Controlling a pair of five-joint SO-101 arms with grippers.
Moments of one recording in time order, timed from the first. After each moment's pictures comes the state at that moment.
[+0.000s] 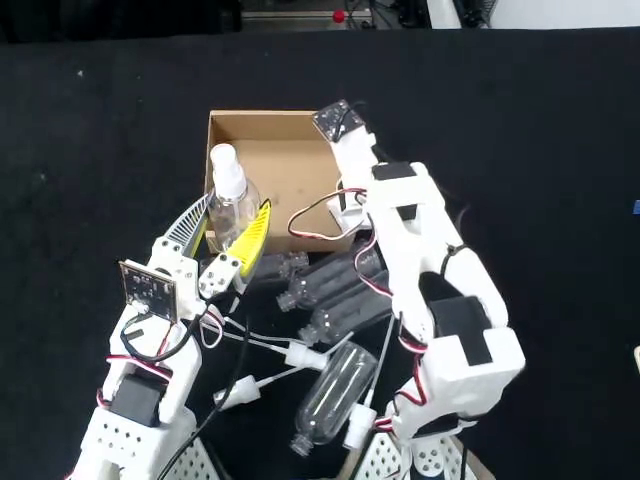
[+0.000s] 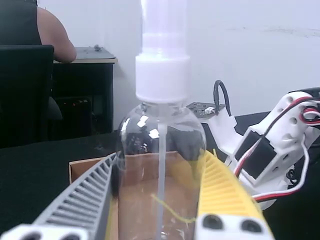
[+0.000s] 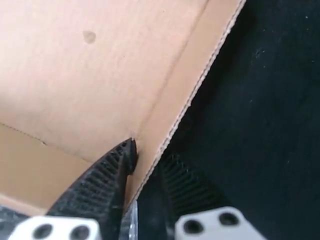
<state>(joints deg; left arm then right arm) 14.2 -103.8 96.1 10.8 1.2 -10.0 9.8 21.1 49.2 20.8</state>
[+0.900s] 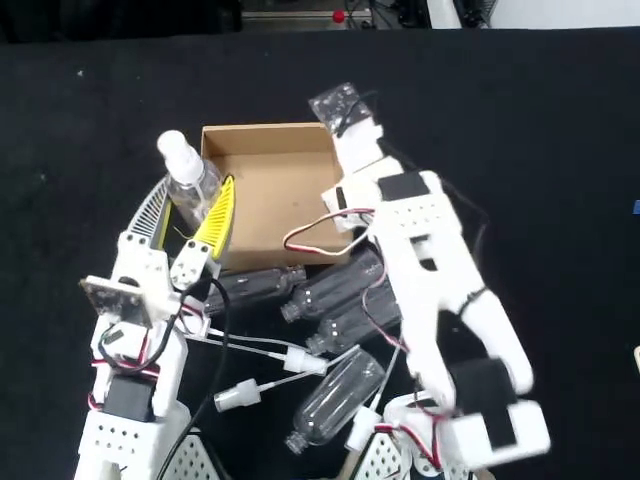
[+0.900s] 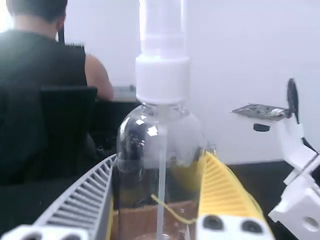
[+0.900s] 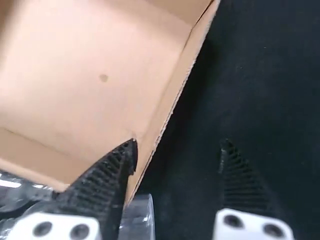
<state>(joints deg) 6.3 -103.8 96.1 1.5 1.2 -12.5 -9.3 26.2 52.7 14.0</state>
